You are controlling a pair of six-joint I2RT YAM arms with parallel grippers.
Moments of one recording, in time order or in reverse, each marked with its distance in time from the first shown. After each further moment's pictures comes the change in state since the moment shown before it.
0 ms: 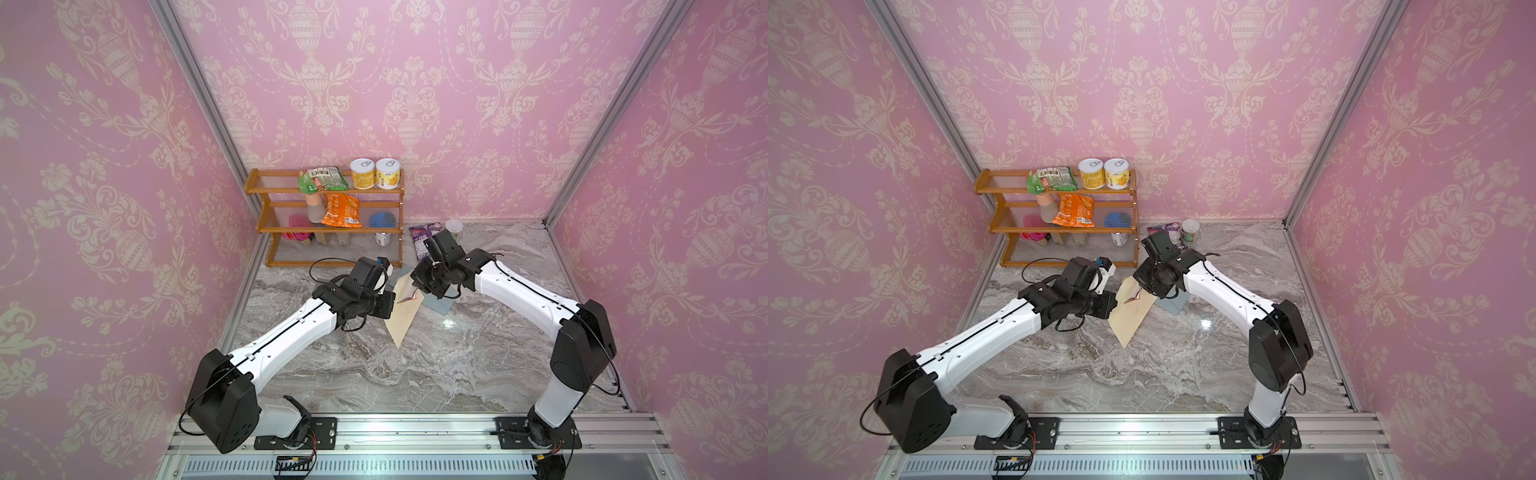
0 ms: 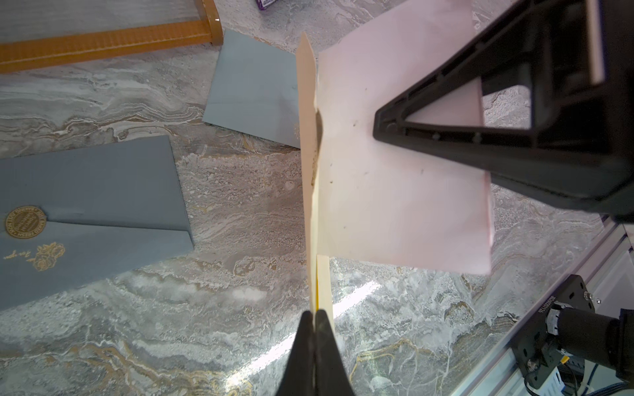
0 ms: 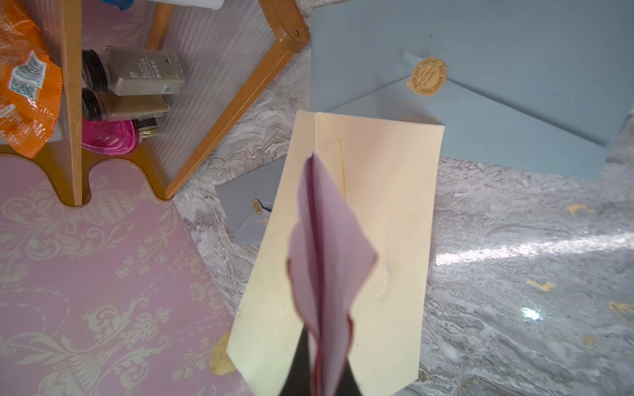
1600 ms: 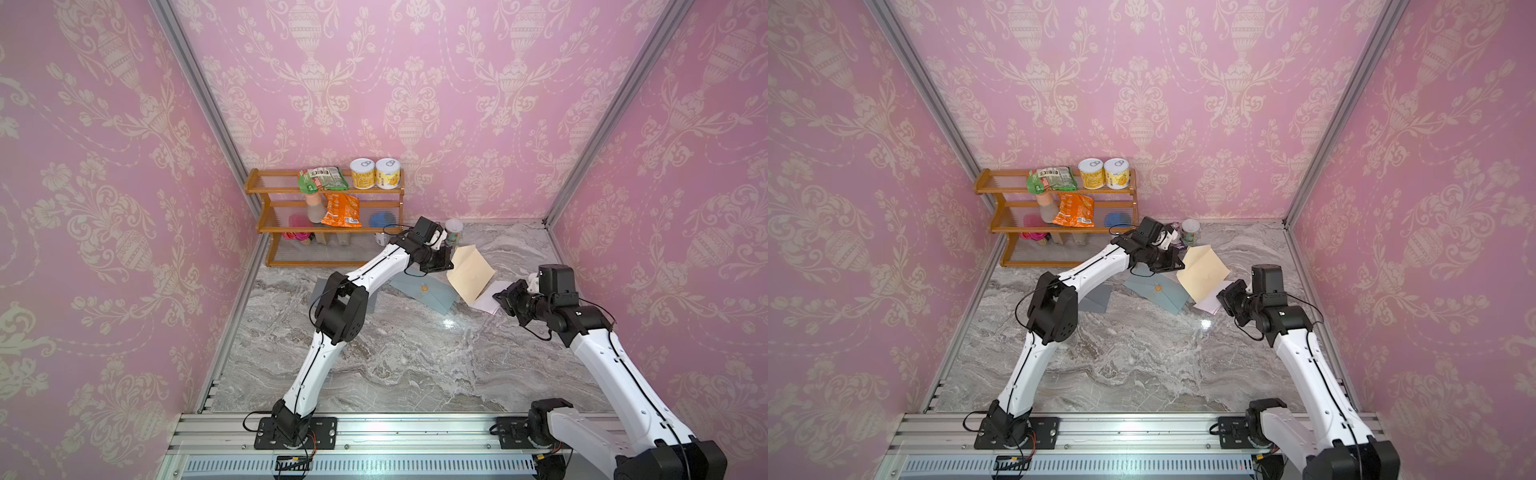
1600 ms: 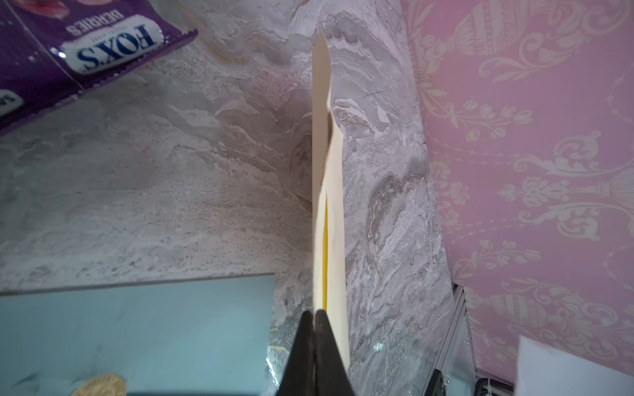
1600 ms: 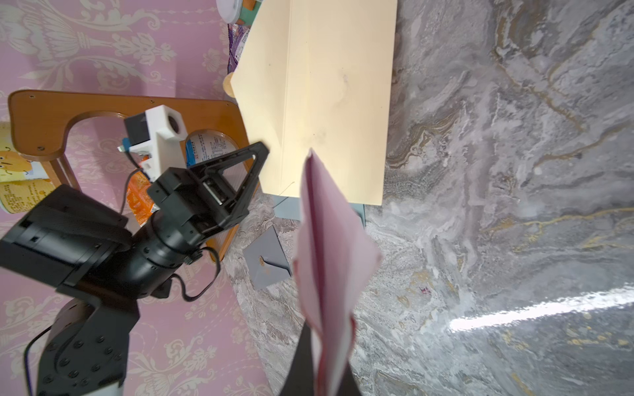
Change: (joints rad) left arm -0.001 0.965 1.017 0.033 0.366 -0.244; right arm -0.542 -0.729 -0.653 0.081 -0.168 -0.199
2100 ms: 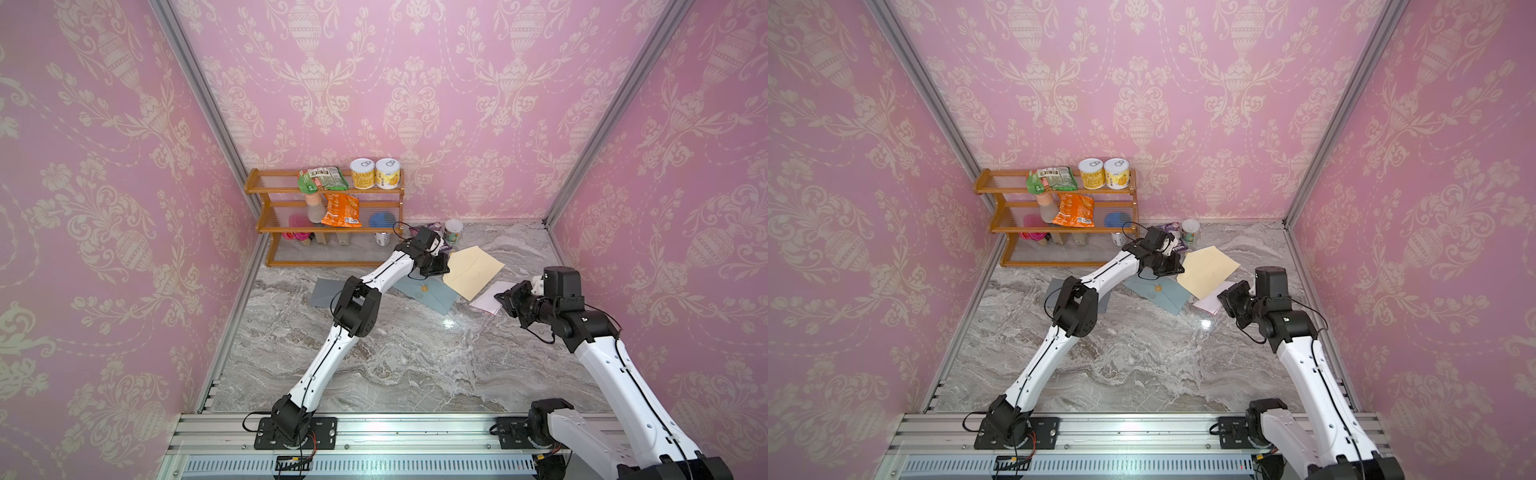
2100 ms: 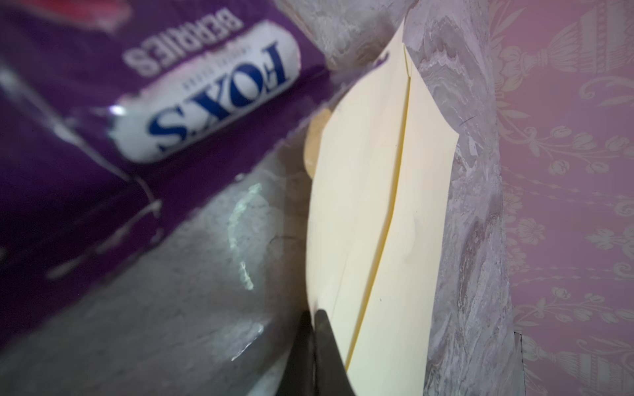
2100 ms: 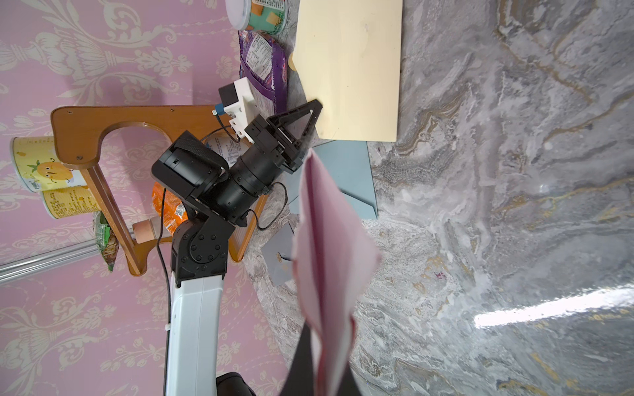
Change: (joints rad) left arm 0.027 0.426 0.380 -0.002 0.005 0.003; right arm -0.022 -0.077 -0.001 -0.021 -0.032 0.088
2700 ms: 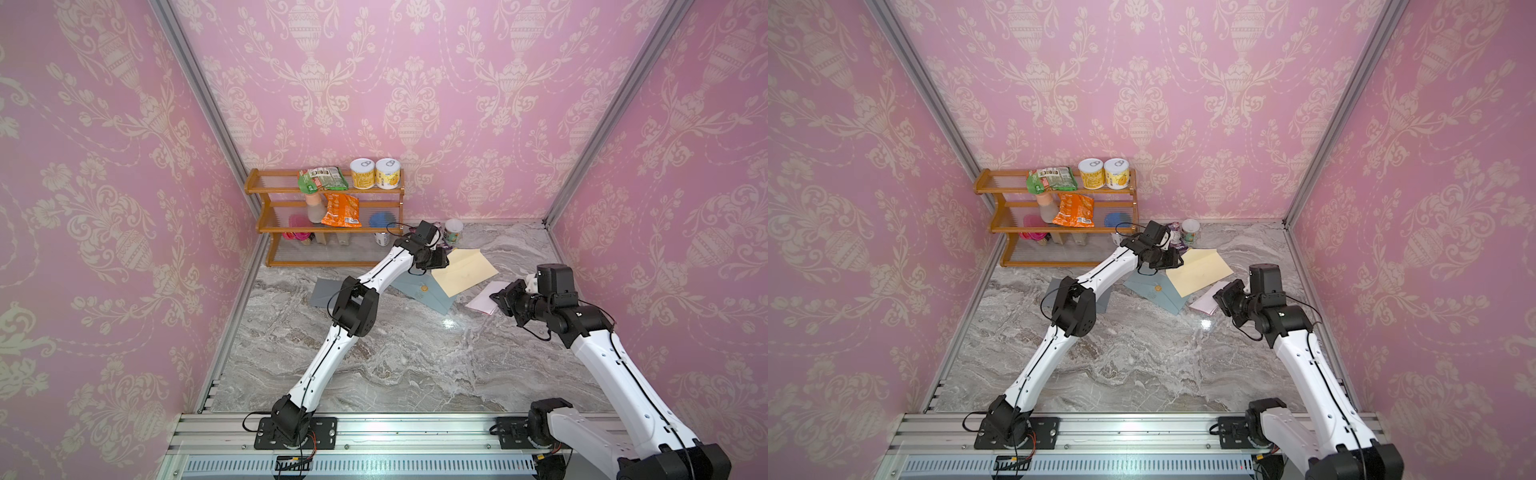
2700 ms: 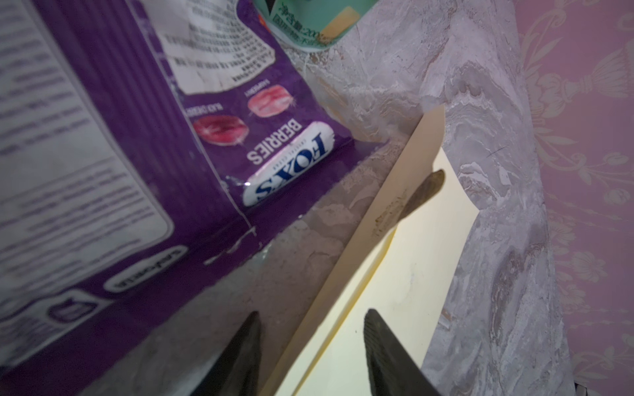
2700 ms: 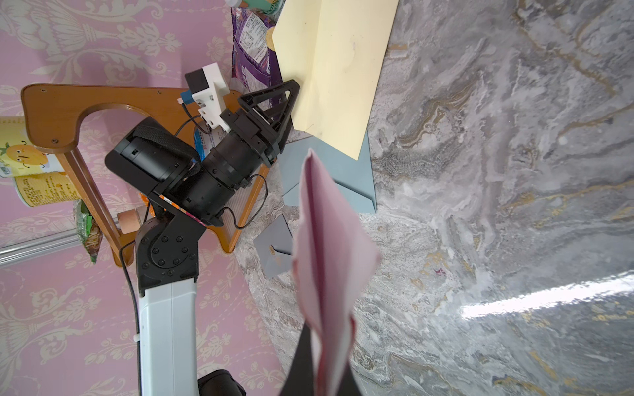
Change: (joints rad) left arm 0.007 -0.006 0.092 -0.109 -0.187 0.055; right arm 0.031 0.040 0.014 -0.002 0.004 -0.013
